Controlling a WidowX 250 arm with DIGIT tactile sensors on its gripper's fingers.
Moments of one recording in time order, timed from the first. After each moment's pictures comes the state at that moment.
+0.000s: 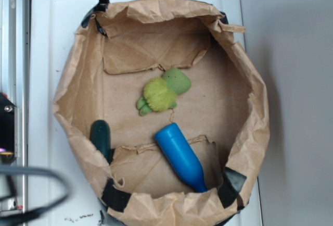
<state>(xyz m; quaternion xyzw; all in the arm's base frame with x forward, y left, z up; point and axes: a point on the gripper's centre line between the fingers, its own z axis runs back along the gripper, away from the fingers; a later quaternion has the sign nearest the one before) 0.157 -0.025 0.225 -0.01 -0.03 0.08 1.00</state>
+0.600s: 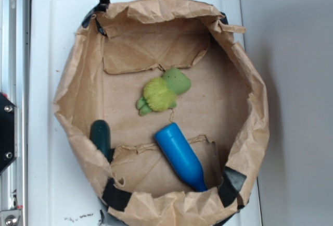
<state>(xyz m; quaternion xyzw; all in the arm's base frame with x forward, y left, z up) 0.094 -0.014 0.213 -0.02 -0.03 0.04 1.00</state>
